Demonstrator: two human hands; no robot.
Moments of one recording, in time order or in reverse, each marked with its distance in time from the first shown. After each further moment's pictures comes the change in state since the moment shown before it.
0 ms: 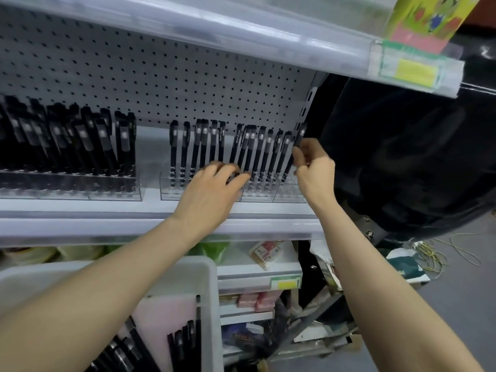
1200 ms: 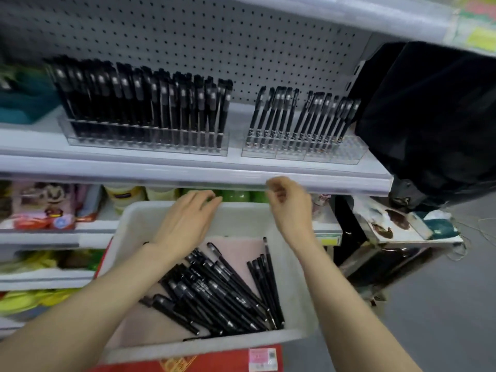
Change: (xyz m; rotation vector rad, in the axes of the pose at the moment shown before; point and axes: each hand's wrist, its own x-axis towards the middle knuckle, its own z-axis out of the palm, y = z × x) left_hand -0.220 -0.081 -0.034 -0.057 -0.145 -0.096; right_hand -0.206 -0.095 0.083 -0.067 -0.207 0.018
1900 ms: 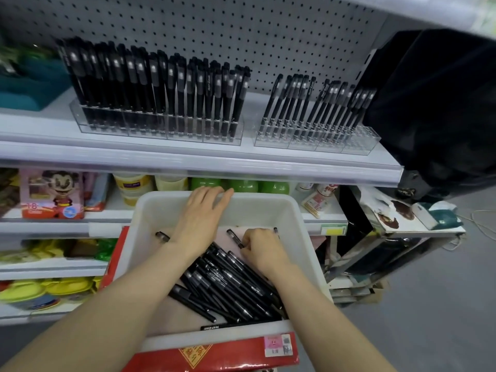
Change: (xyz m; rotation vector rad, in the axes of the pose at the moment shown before) left_hand -0.016 -0.001 0.019 -0.013 -0.095 -0.044; right_hand -0.072 0.005 0.071 -0.454 -0.698 0.163
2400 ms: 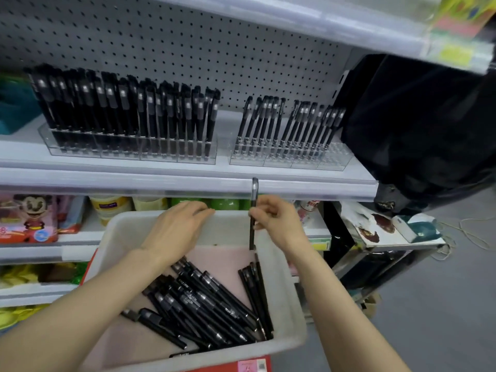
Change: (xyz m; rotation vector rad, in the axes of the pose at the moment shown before) left_hand 0.023 0.009 -0.038 -0.065 0.000 0.070; right_hand -0.003 0.034 -0.100 0.897 0.296 -0.062
